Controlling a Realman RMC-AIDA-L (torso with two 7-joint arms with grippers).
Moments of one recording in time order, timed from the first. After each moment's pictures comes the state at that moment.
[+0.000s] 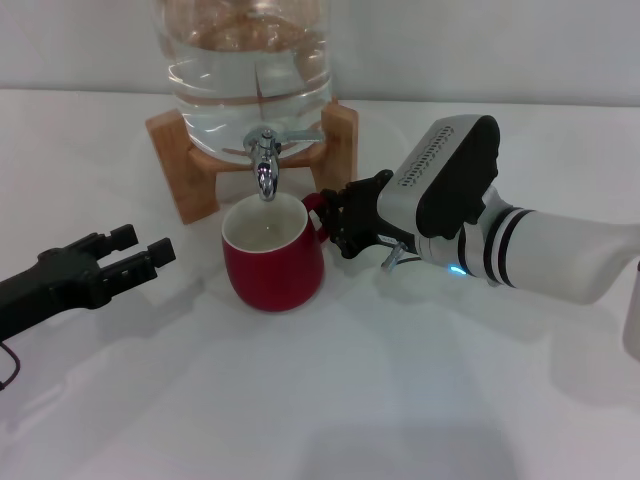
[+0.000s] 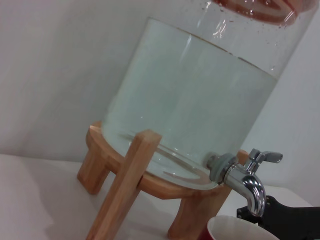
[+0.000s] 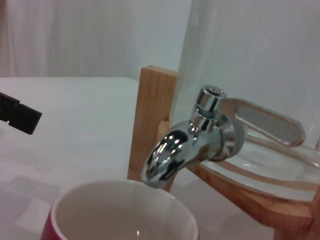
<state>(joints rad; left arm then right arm) -0.24 -2.08 0.74 0.70 -1.46 -1.44 1.62 0.78 2.03 0.81 0.66 -0.10 0.26 -2.50</state>
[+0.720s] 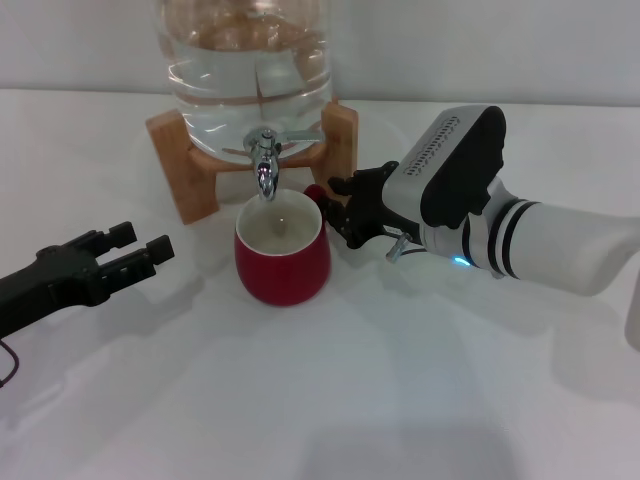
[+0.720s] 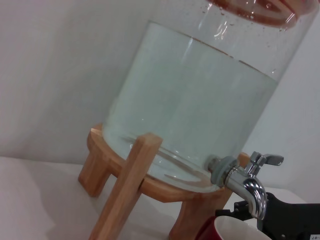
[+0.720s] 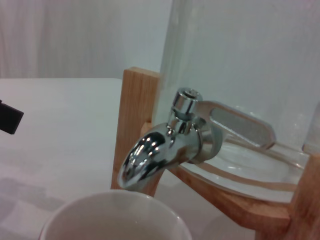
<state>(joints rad) -0.24 -2.08 0.74 0.70 -1.46 -1.43 1.62 0.79 2.03 0.83 0.64 -0.09 0.27 -2.51</state>
